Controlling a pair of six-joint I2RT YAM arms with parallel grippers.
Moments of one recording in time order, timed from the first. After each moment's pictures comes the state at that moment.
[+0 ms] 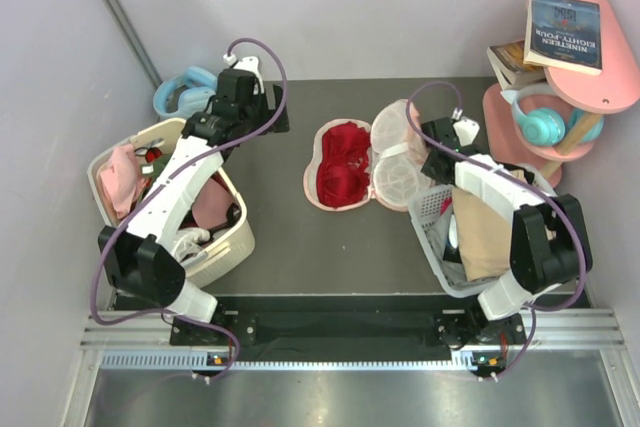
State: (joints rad) left arm -0.34 1.51 1.51 -0.59 -0.12 -0.31; right arm 0.32 1.57 1.07 -0.46 0.46 0.71
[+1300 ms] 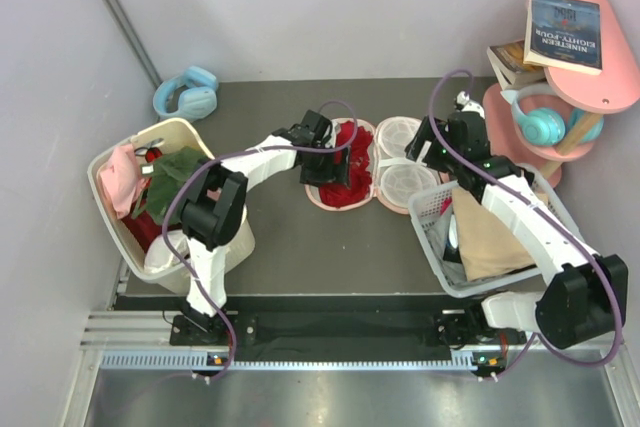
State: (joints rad) left arm -0.53 2.02 1.51 -0.54 0.26 -0.39; right arm 0.30 1.27 1.03 -0.37 0.10 0.56
